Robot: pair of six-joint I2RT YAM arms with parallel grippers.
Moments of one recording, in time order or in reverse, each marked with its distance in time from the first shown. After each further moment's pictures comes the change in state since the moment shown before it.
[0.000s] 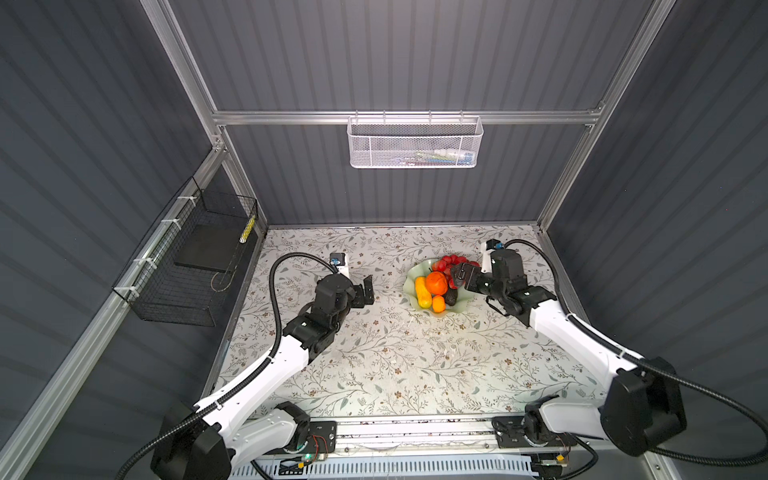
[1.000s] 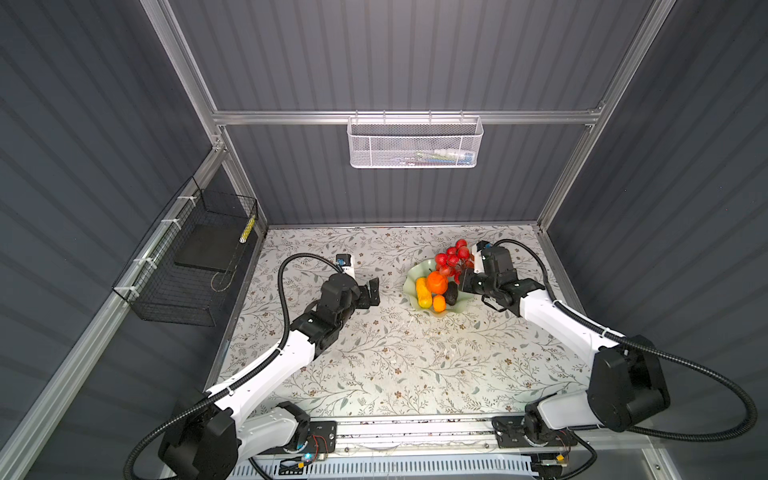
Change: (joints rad) left arm 0.000 0.079 -0.005 0.045 0.114 -0.062; right arm 0.000 0.185 0.067 -0.045 -0.053 -0.037
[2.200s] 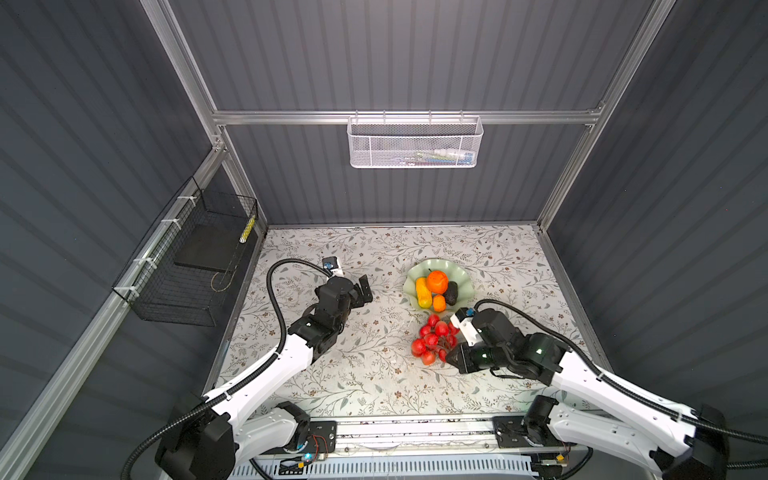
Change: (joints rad) left arm 0.000 -0.029 -0.038 0.002 -0.174 -0.122; right arm 0.474 -0.539 -0.226 -0.455 -0.131 0.169
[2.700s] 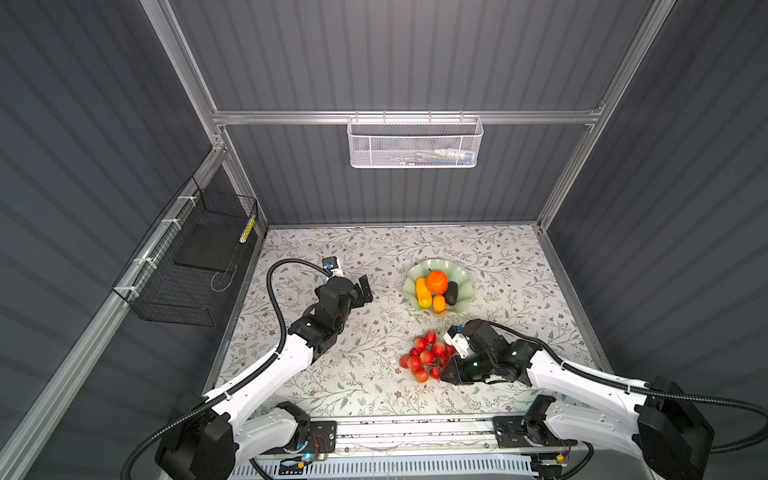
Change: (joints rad) left arm 0.000 0.000 0.000 0.000 0.000 -0.005; right arm -0.045 0.183 -0.263 0.270 -0.230 0.039
